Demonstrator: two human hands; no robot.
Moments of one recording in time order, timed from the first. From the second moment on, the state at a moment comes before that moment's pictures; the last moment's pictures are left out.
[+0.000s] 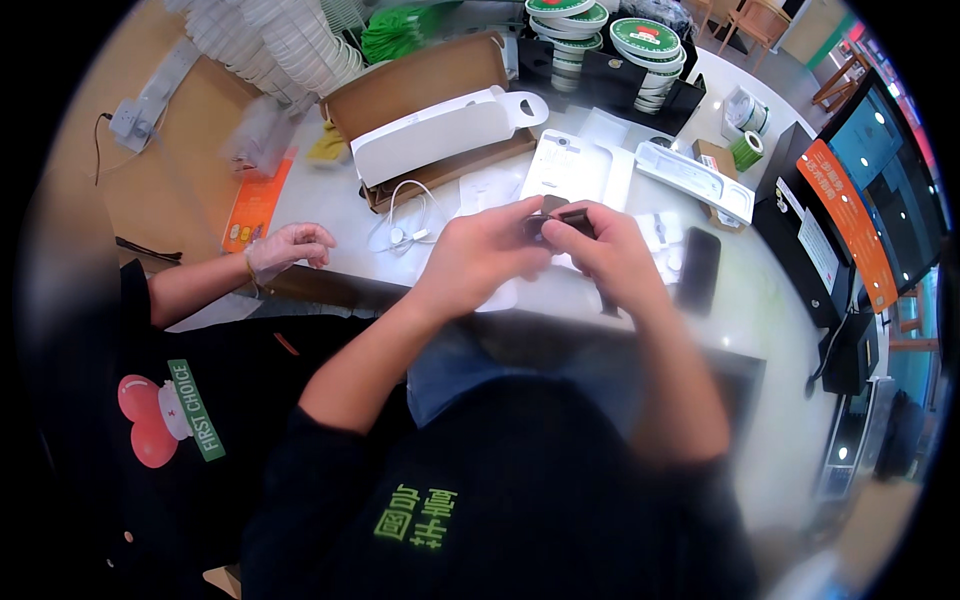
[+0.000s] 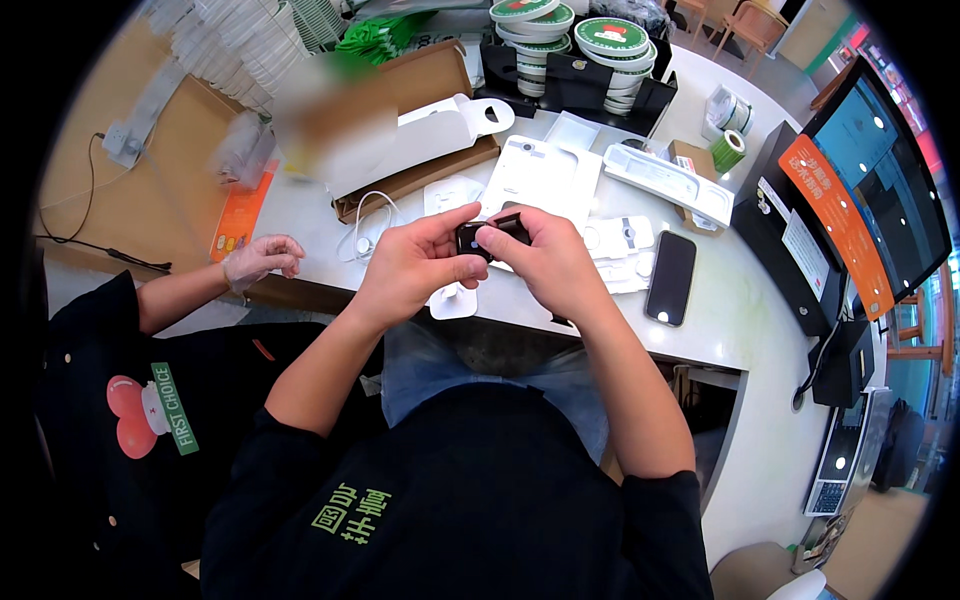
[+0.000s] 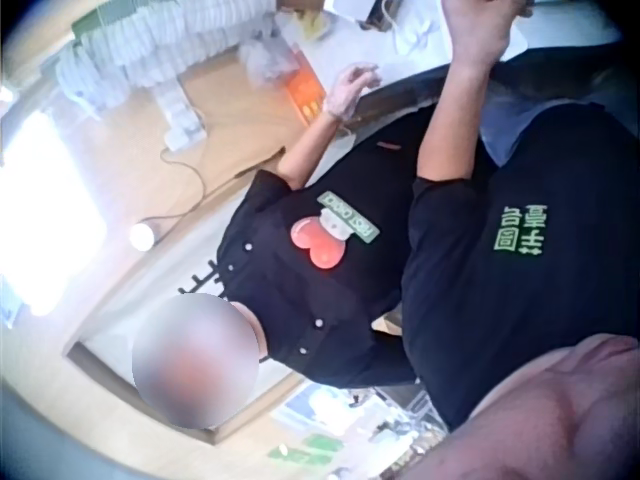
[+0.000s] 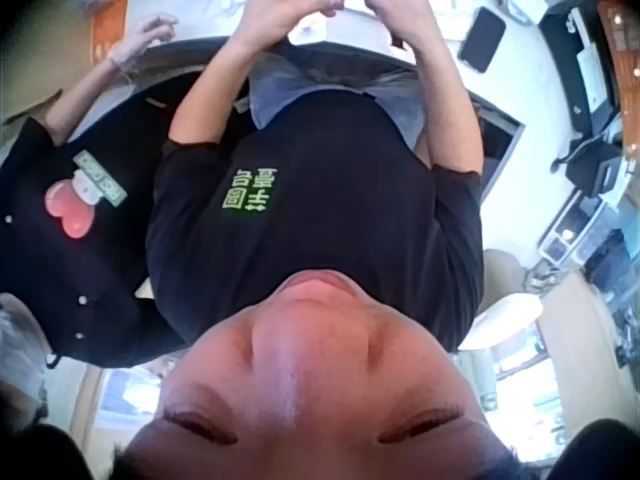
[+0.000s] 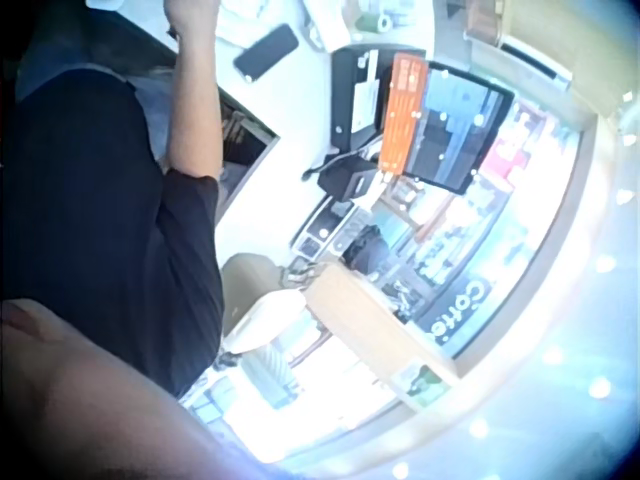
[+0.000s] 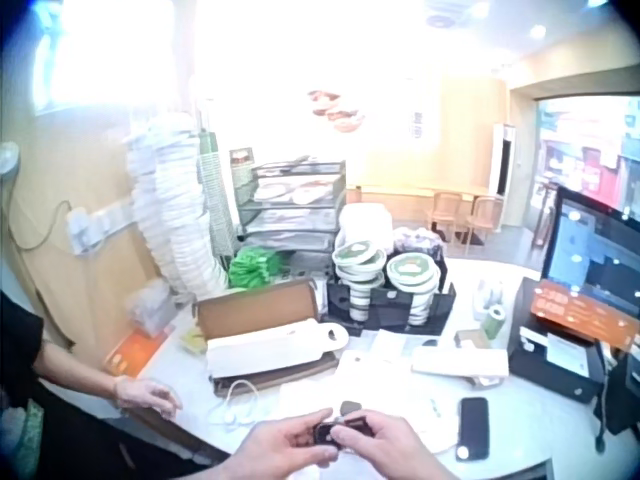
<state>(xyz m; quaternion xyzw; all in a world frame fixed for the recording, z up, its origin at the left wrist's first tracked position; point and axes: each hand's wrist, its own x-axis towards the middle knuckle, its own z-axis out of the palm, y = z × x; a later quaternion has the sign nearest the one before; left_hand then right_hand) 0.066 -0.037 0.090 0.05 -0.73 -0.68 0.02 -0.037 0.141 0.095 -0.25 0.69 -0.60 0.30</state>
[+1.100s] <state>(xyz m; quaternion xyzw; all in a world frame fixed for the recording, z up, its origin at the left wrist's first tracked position) 0.209 -0.149 0.065 0.25 -0.72 -0.44 0.47 0.034 -0.083 0.107 -0.24 0.49 -0.68 0.48</state>
